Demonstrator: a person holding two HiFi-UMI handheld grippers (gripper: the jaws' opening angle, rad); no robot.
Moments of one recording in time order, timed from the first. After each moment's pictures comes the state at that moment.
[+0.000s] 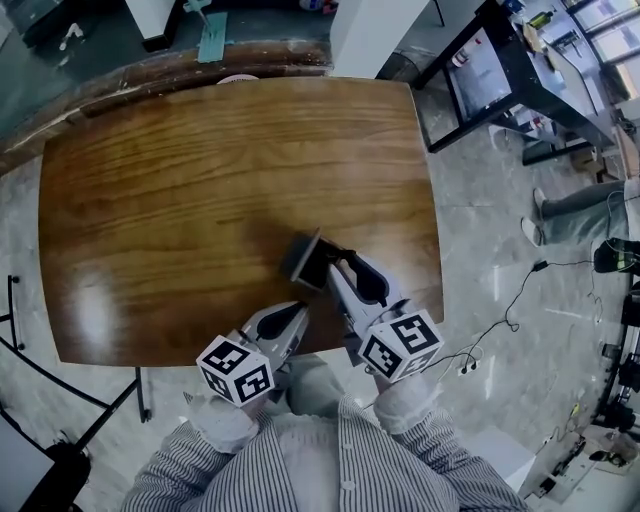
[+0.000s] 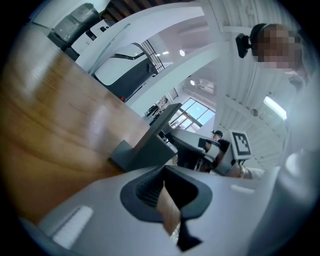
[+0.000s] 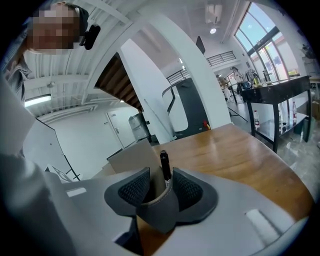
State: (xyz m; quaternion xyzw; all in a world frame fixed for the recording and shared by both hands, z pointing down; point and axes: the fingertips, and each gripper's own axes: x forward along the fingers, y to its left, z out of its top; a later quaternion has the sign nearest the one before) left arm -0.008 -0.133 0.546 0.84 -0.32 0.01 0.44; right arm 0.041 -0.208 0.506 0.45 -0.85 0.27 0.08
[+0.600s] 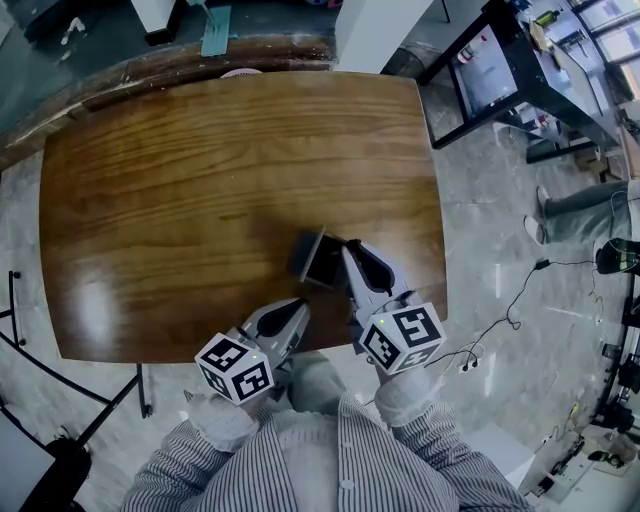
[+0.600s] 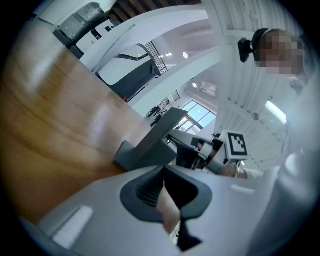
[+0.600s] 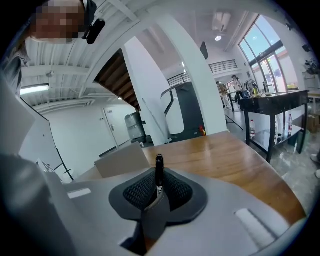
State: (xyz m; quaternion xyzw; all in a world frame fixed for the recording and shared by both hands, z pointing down) left arm -0.015 -0.134 0.545 0.83 -0.33 -0.01 0.45; right arm 0.047 -0.226 0.505 0.48 -0.84 0.24 0.10
